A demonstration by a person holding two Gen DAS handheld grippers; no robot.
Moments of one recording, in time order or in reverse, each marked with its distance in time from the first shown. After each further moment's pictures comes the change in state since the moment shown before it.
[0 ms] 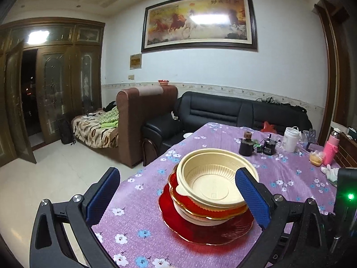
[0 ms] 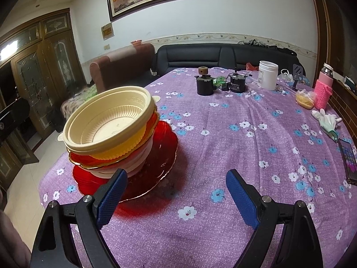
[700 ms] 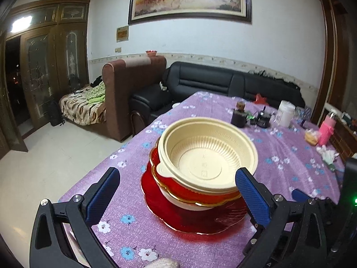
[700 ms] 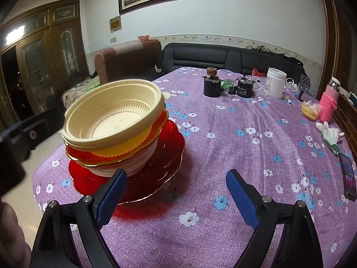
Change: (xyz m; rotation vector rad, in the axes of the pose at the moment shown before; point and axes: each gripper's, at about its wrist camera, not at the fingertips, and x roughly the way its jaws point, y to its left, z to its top) left arm 0.042 -0.011 -0.008 0.030 0.210 -0.071; right arm 0.015 0.014 0.002 -0.082 0.012 -0.016
